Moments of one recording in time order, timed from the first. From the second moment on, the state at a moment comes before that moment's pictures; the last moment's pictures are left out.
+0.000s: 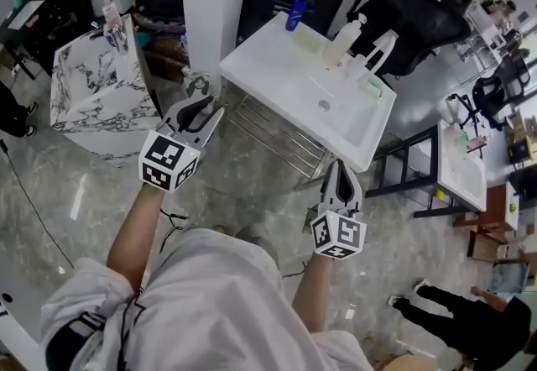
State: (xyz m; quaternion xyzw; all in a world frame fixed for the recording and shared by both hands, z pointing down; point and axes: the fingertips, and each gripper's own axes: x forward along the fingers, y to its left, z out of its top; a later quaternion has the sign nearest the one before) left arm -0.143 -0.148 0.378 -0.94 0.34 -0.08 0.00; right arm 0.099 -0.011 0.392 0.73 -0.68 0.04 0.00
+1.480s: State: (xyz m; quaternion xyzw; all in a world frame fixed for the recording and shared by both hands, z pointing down) left arm 0.095 -0.486 0.421 -0.94 0.32 -0.14 -0.01; right arm 0.289 -0.389 0.431 0.69 -0.72 0.09 -0.01
